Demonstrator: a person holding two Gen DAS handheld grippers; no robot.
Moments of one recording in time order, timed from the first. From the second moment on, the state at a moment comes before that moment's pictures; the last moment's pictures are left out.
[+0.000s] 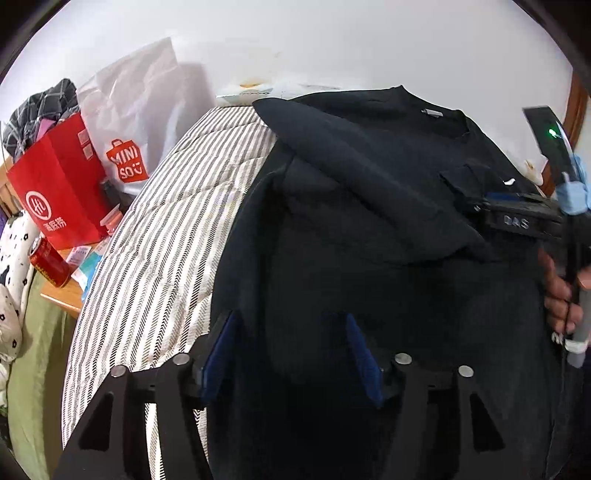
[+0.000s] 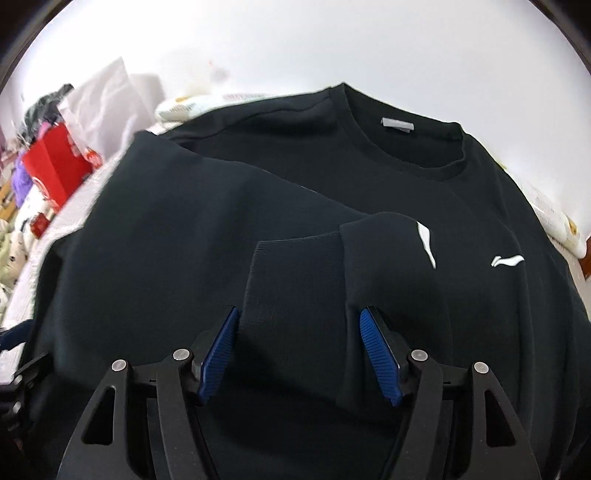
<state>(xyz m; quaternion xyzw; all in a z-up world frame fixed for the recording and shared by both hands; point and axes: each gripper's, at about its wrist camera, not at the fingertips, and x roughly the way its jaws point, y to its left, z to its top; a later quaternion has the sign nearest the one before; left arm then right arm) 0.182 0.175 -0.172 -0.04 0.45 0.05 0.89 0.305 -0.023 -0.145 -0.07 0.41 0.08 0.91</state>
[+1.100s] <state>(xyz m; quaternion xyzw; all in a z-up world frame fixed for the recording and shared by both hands) 0.181 0.171 -0.174 -0.04 0.44 0.04 0.90 0.232 -0.276 -0.136 0.13 0.41 -0.09 0.90</state>
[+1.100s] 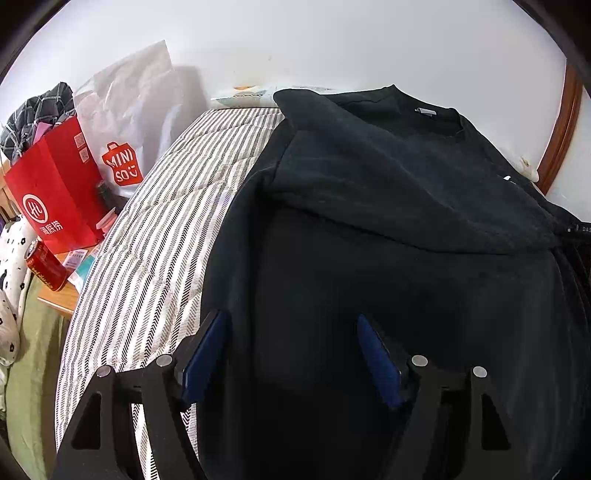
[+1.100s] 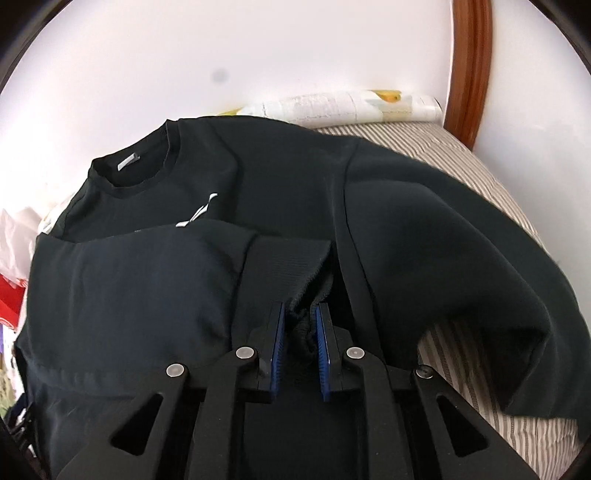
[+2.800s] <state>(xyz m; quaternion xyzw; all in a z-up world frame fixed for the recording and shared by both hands) 0.246 0.239 -0.161 -0.10 0.42 0.03 0.90 0.460 0.092 -0.082 -0.04 0.37 0.24 0.90</state>
